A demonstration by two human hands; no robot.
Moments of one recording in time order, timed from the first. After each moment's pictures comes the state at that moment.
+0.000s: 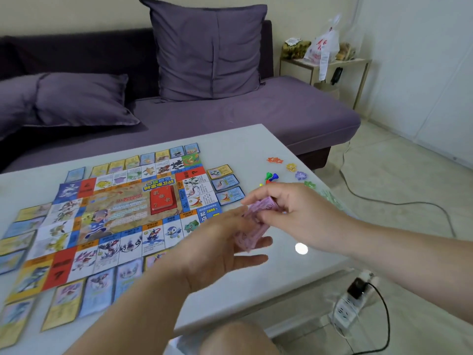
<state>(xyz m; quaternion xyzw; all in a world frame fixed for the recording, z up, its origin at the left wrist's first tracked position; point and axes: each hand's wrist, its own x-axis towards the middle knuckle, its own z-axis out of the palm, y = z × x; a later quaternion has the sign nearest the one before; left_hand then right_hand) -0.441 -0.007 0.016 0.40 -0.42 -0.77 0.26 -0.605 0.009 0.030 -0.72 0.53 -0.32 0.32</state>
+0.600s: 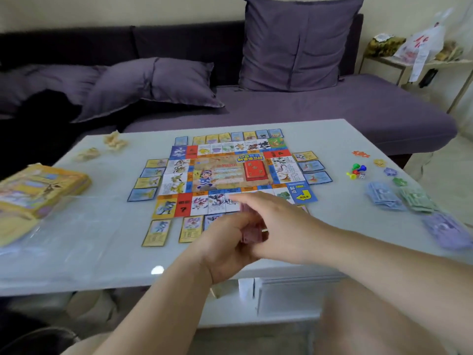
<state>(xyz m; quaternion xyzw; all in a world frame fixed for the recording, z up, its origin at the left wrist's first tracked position) -0.304 0.058 0.012 0.43 -0.27 -0.78 0.38 -0.428 0.043 0.023 -0.86 0.42 -0.17 0.24</state>
